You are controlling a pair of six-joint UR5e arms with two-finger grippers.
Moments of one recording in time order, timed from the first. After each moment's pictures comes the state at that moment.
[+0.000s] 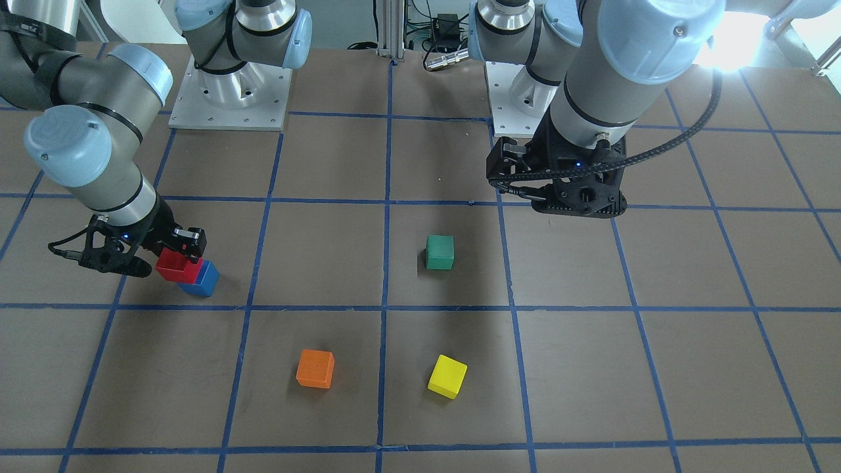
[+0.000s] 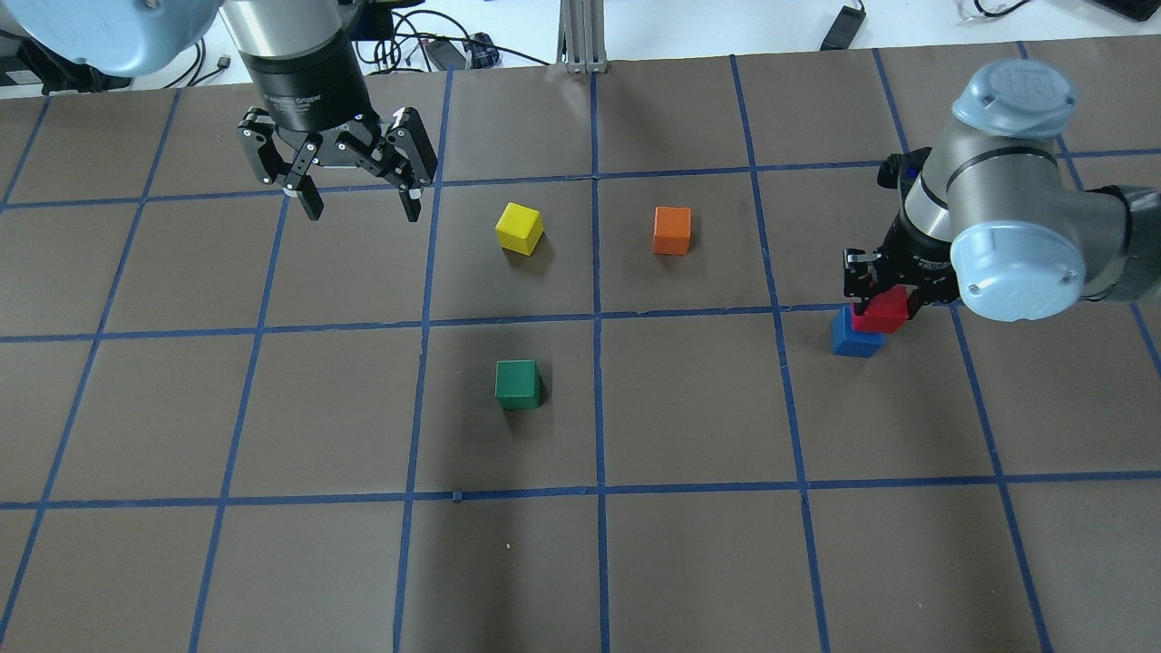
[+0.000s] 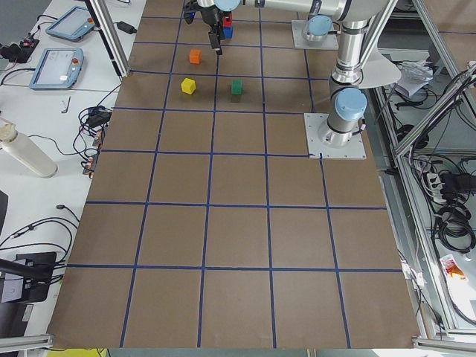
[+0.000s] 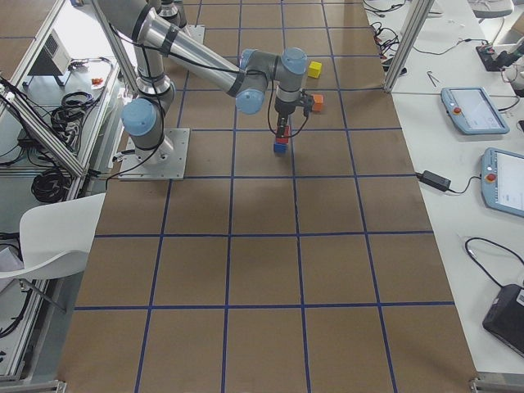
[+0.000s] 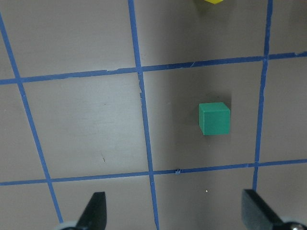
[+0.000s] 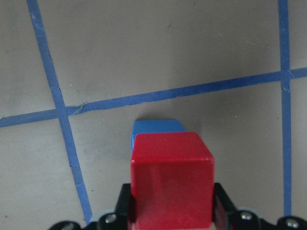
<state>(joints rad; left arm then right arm) -1.65 -1.78 -1.32 -1.82 1.58 -0.01 1.38 -1.40 1.96 -2.07 -1.61 -0.04</state>
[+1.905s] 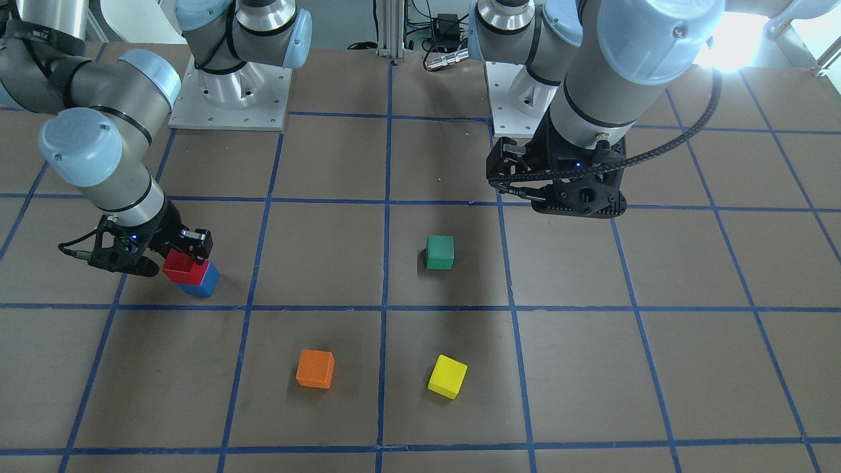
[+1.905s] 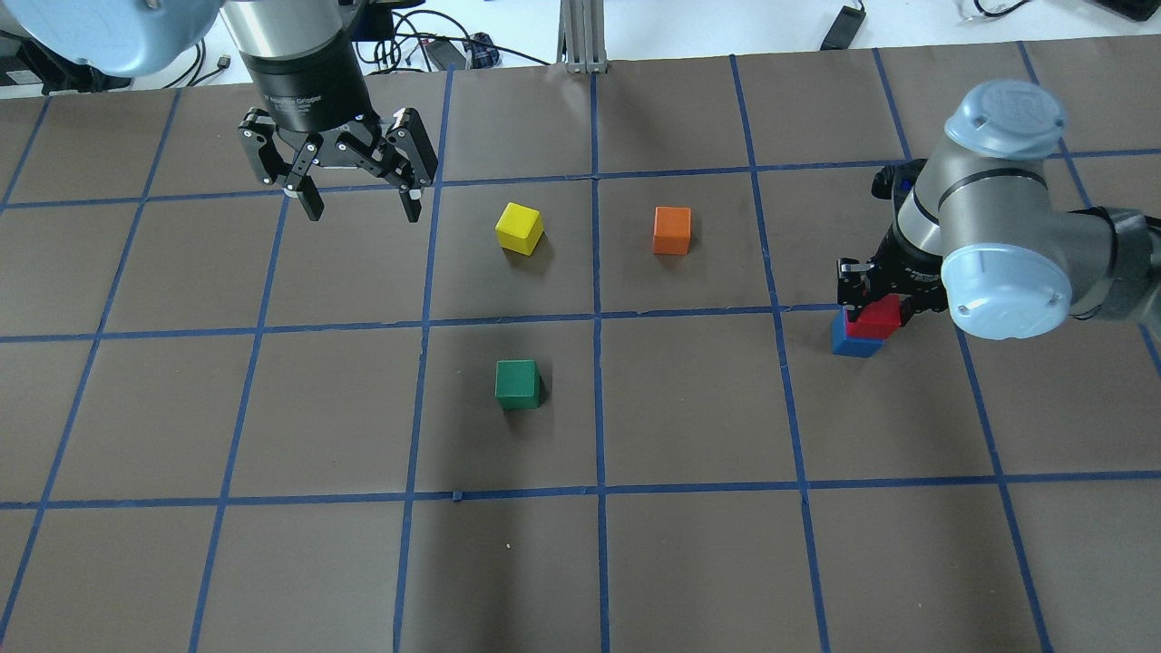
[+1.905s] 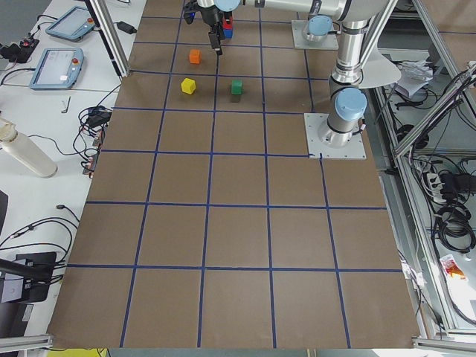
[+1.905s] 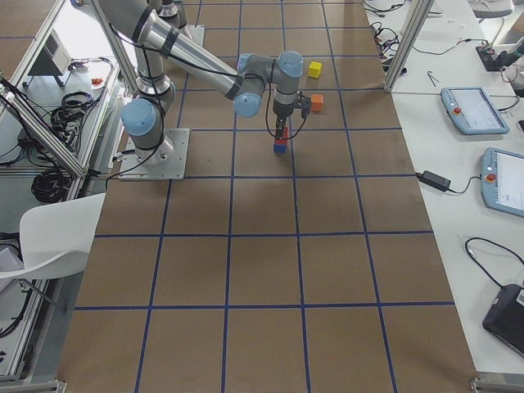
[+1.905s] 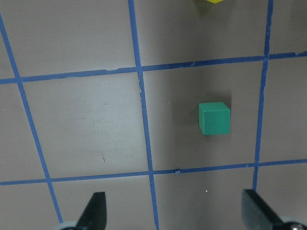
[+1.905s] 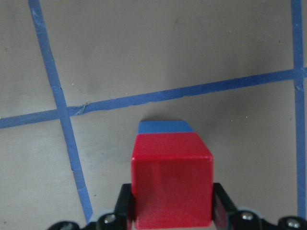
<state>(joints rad) -1.65 -1.78 -1.32 -1.82 1.58 -0.01 1.38 -1.40 2.00 -2.13 -1.60 -0.03</state>
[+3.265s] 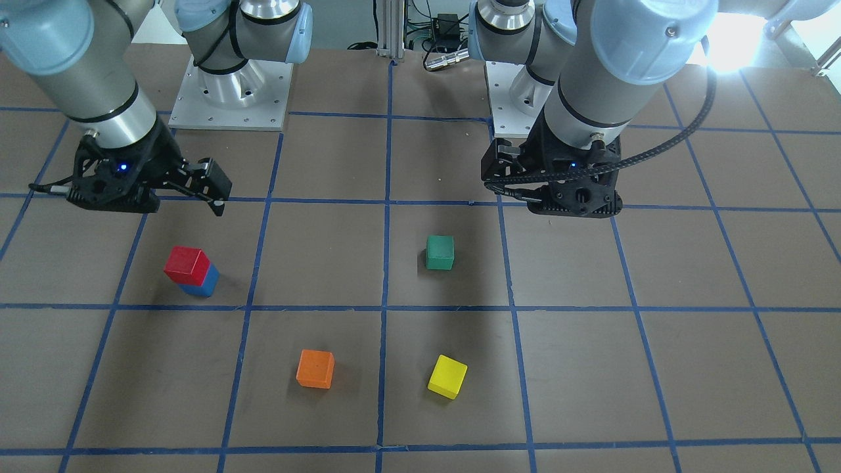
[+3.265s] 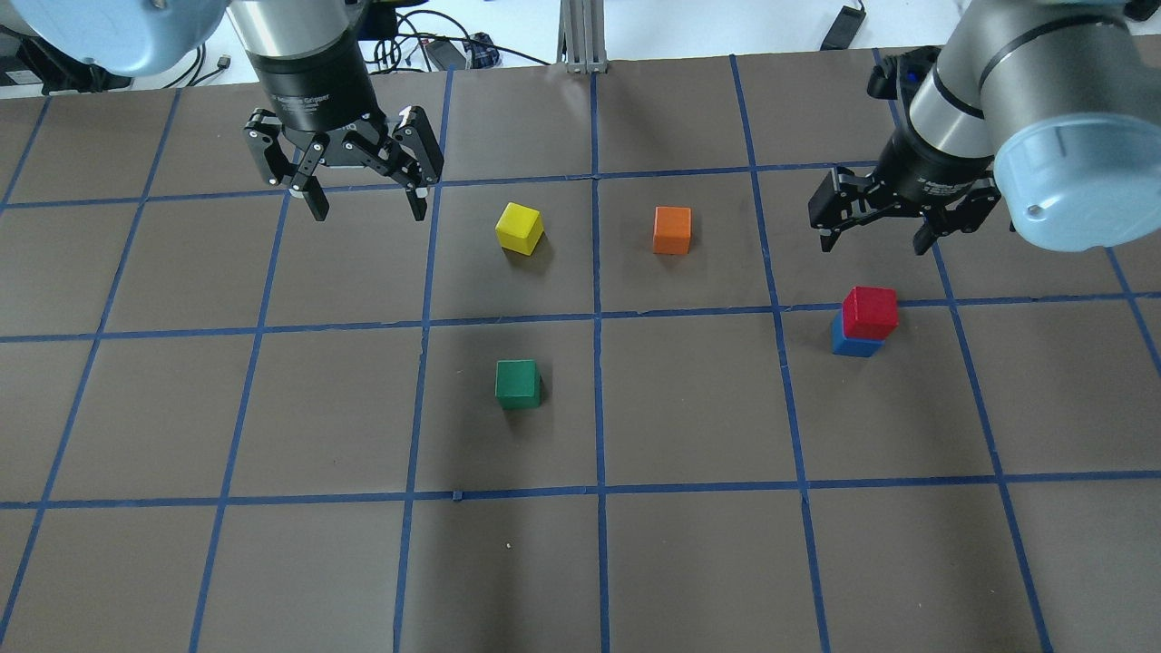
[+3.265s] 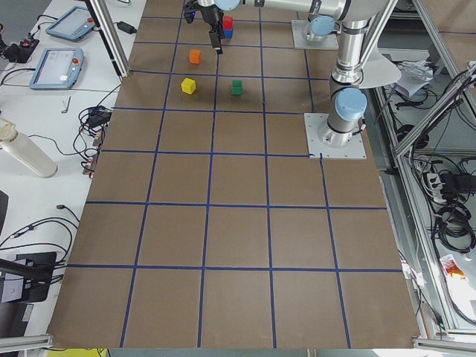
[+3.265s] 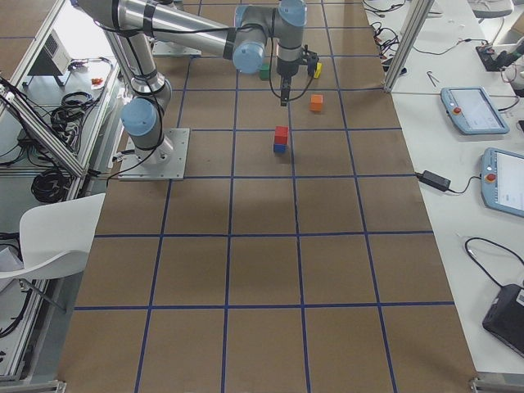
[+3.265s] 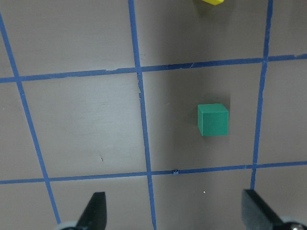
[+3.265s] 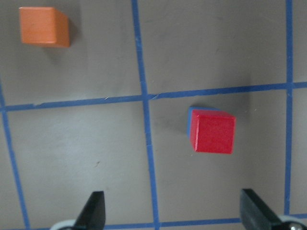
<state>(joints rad) -1.67 -1.79 -1.32 -1.82 1.57 -0.06 1.50 -1.56 1.73 -1.73 -1.53 -0.02</state>
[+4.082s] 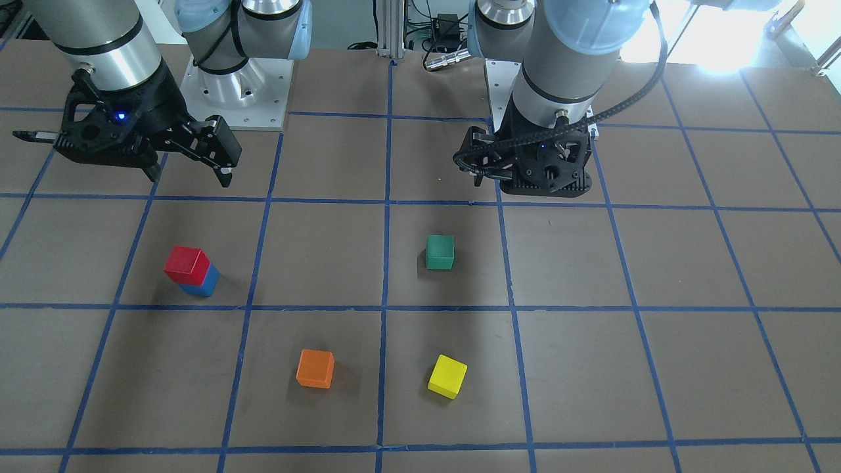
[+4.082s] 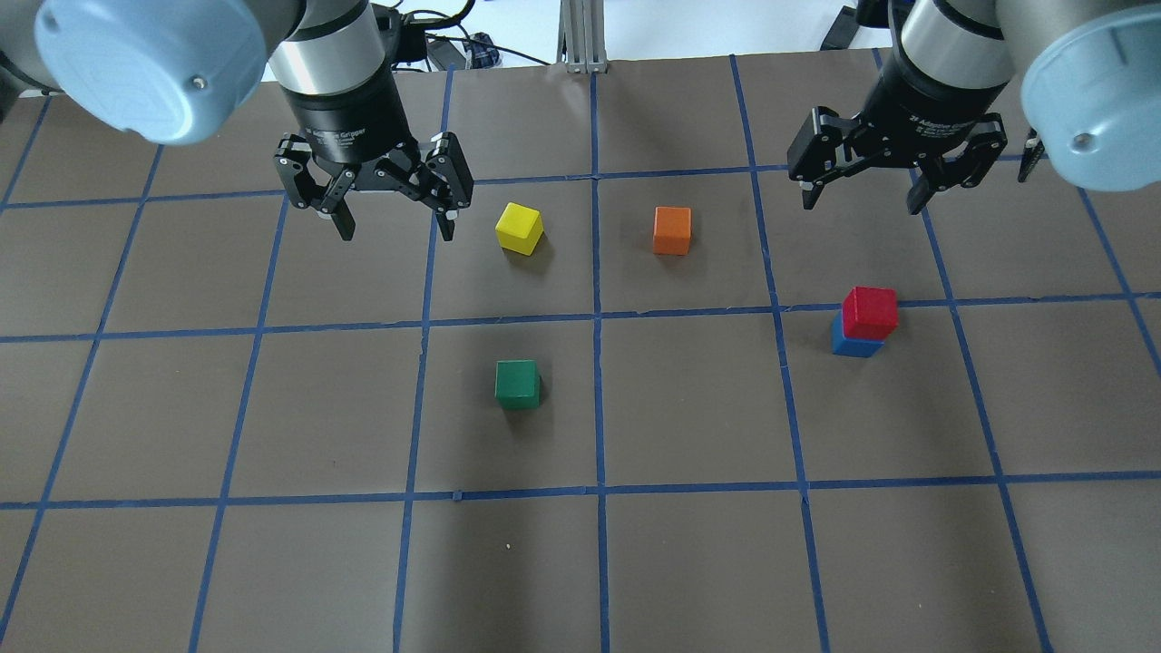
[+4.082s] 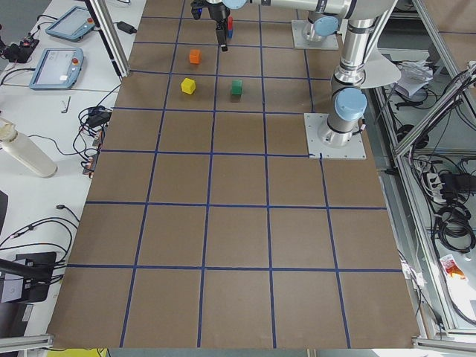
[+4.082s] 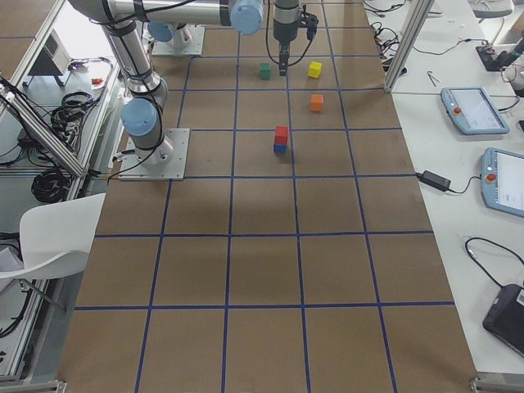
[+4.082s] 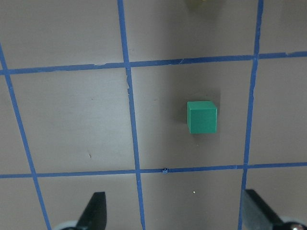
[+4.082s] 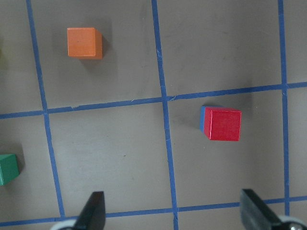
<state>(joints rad) -1.72 -1.71 -1.44 -1.67 1.58 -0.11 1.55 -1.57 1.60 -1.64 -1.54 0.08</state>
